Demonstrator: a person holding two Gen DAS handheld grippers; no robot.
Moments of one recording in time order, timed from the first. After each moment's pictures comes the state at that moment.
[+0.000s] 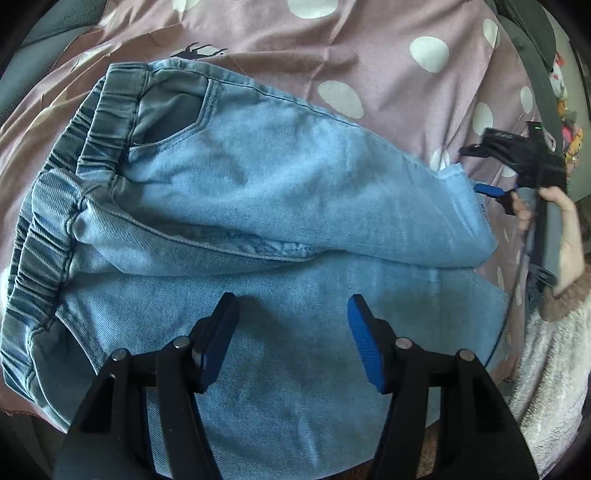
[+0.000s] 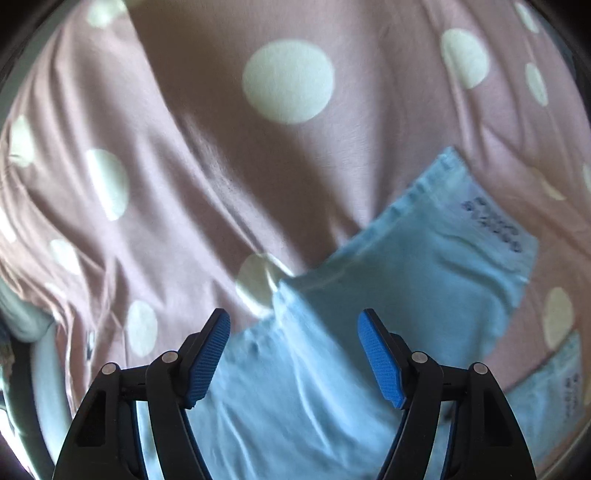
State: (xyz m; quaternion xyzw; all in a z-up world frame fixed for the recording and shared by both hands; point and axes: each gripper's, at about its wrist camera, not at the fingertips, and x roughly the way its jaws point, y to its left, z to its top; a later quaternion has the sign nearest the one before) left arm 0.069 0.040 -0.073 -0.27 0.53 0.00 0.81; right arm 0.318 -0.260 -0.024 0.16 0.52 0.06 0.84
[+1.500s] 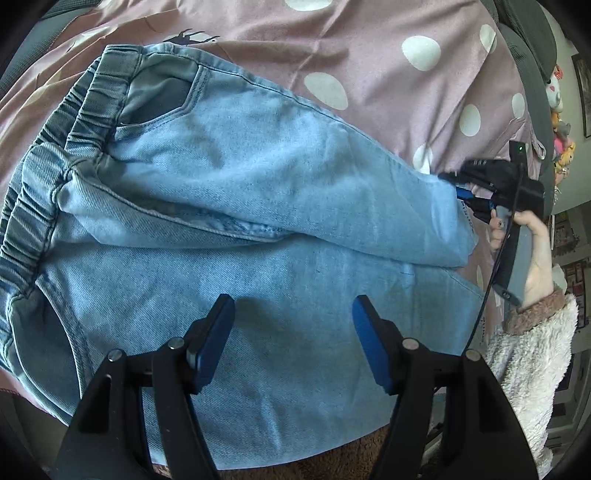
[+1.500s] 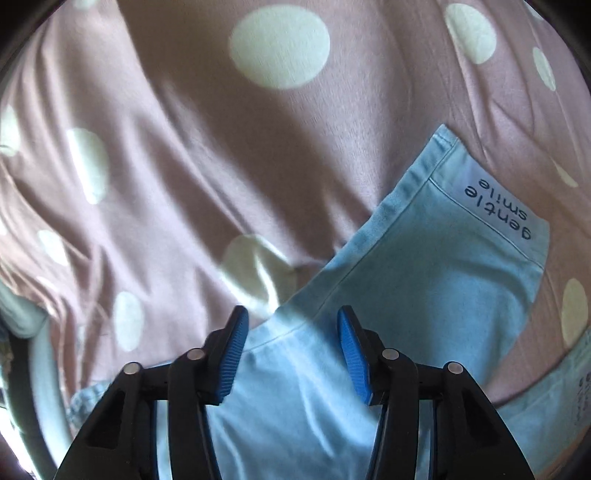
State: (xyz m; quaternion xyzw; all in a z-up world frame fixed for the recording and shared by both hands) left arm 0.069 0.029 -0.066 -0.30 0.53 -0.02 0.79; right arm 0.319 -0.234 -0.028 0.16 0.53 0.07 0.83
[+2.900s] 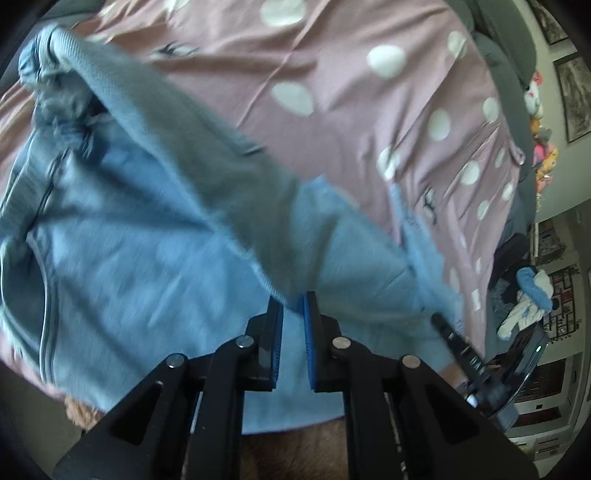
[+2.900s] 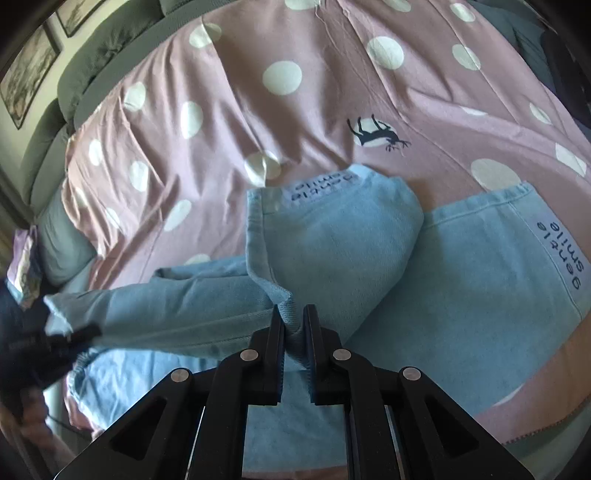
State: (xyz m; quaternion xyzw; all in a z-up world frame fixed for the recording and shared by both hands) left arm 0.040 -0.001 -0.055 -0.32 0.50 -0.03 0.80; right arm 0.080 -0.327 -0.065 0.18 0.40 0.16 0.89
